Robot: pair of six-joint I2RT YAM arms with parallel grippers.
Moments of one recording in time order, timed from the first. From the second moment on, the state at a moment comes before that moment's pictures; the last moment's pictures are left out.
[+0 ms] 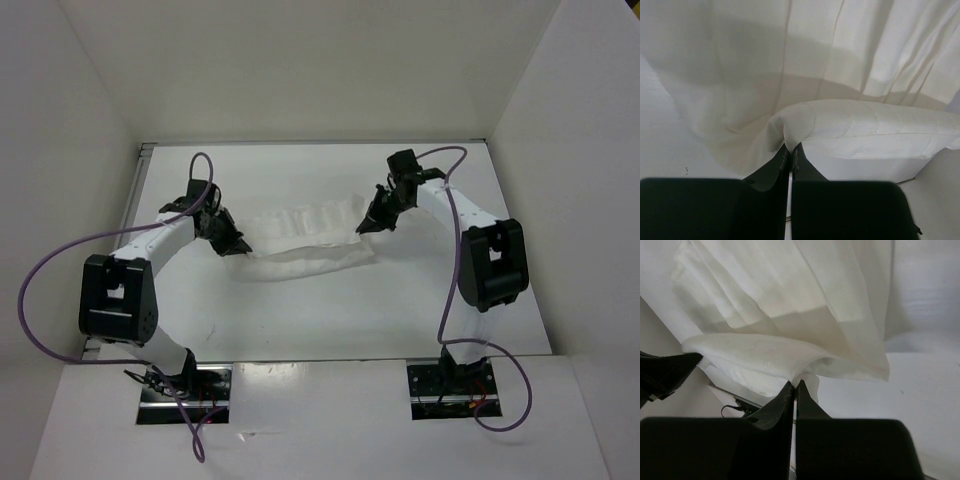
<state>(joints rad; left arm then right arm) -0.09 1.57 1.05 -0.58 0.31 -0.71 0.26 1.80 1.38 -0.73 -0.41 0.76</state>
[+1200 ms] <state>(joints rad) 0.05 1.56 1.19 -0.49 0.27 -0.79 0.27 2.40 2.35 -0.59 -0.56 0.58</state>
